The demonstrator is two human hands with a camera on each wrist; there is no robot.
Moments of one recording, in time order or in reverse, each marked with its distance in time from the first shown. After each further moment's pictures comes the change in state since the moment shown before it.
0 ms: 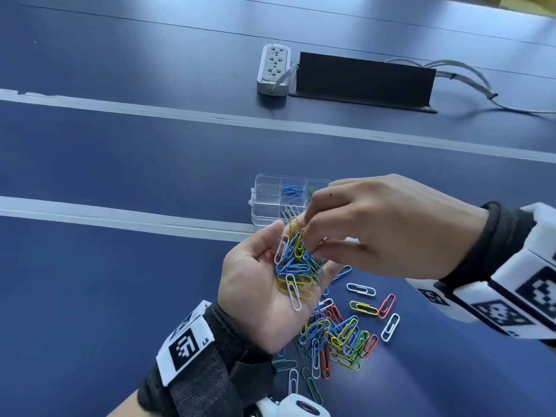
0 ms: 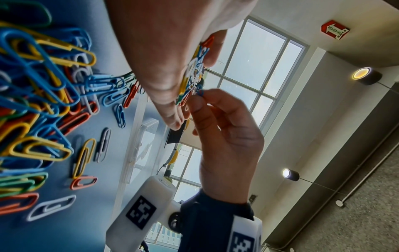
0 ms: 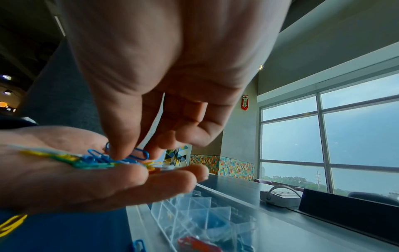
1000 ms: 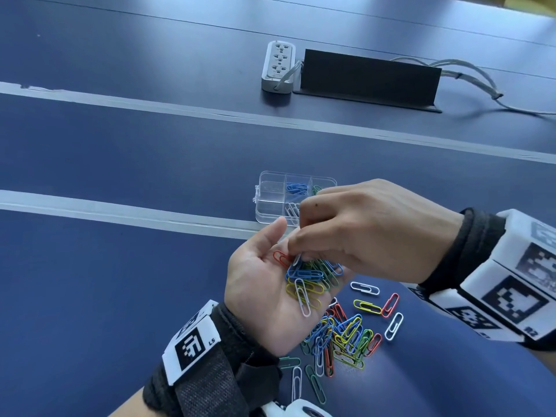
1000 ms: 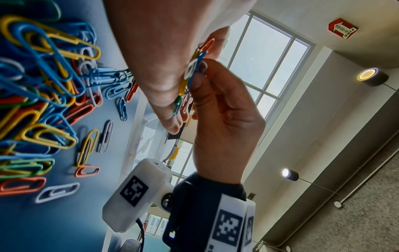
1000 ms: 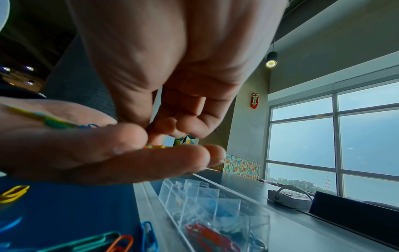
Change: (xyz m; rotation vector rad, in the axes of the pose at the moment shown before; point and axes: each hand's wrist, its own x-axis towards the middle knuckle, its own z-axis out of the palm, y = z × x) left_hand -0.003 -0.001 -0.005 -0.029 0.011 -0.079; right_hand 0.012 -0.006 0.009 -0.110 -0.026 -0.051
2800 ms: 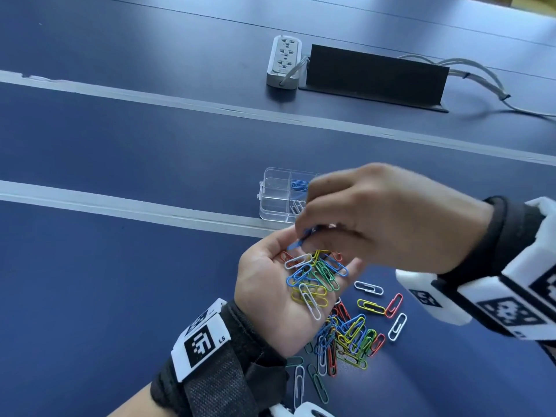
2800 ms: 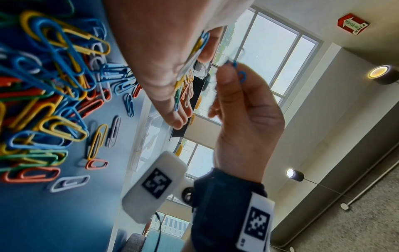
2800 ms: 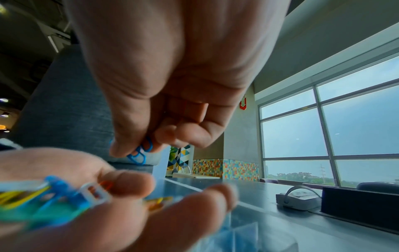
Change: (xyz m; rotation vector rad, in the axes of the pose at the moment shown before) left_hand 0.001 -0.005 0.008 -0.092 0.071 0.048; right_hand 0.008 0.000 -0.012 0.189 0.076 0.052
